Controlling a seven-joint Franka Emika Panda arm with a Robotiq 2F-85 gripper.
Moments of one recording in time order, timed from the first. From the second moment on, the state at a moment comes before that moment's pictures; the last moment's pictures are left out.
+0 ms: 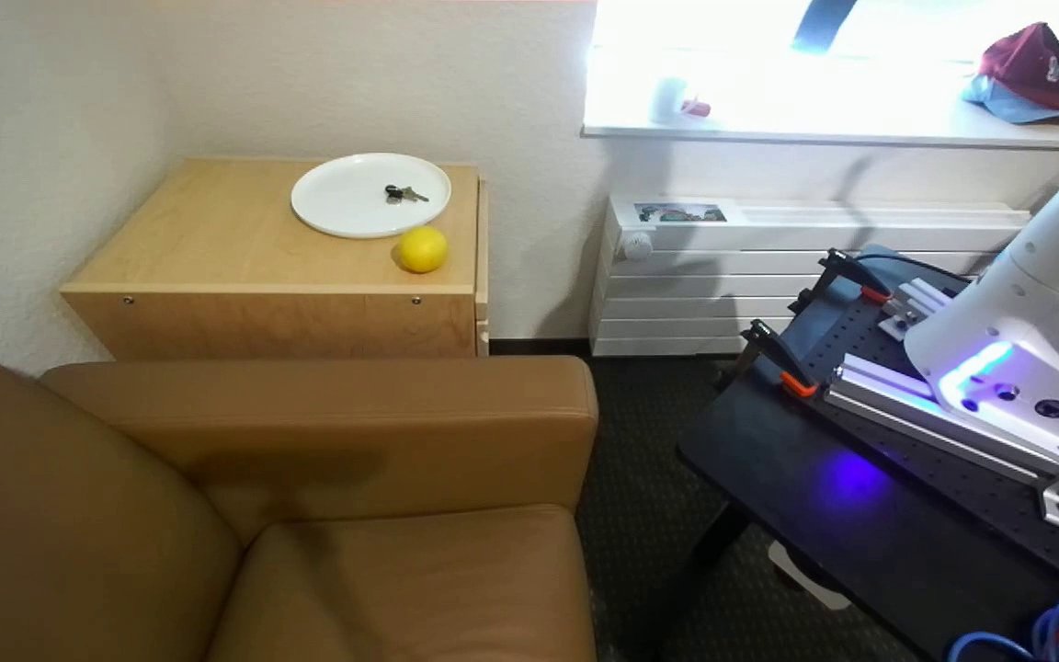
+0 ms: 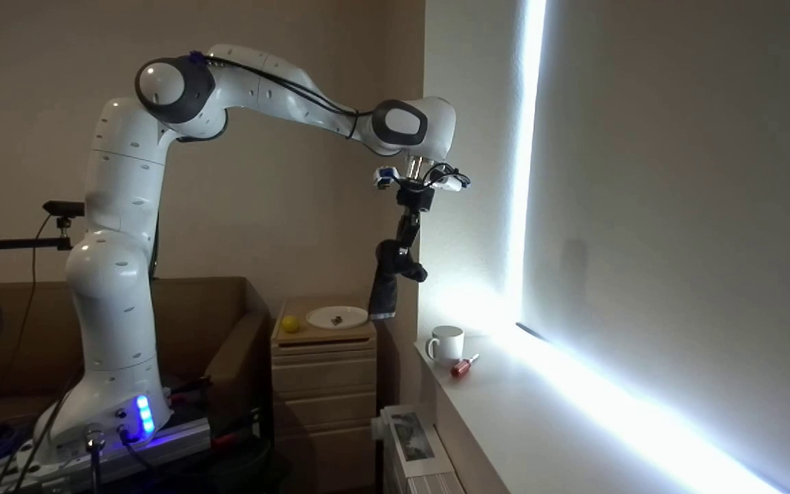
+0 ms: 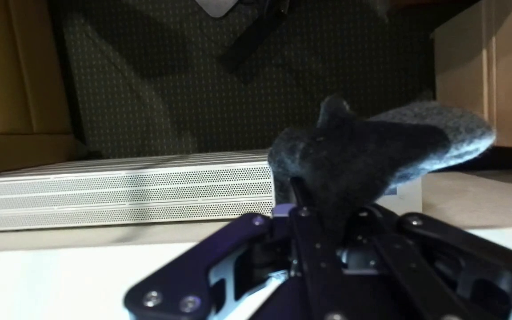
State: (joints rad) arm -0.37 0.19 -0.35 -1.66 0.00 1.60 0.01
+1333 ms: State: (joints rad) arm -0.07 -0.31 -0.08 -2.32 -0.27 1.74 0.01
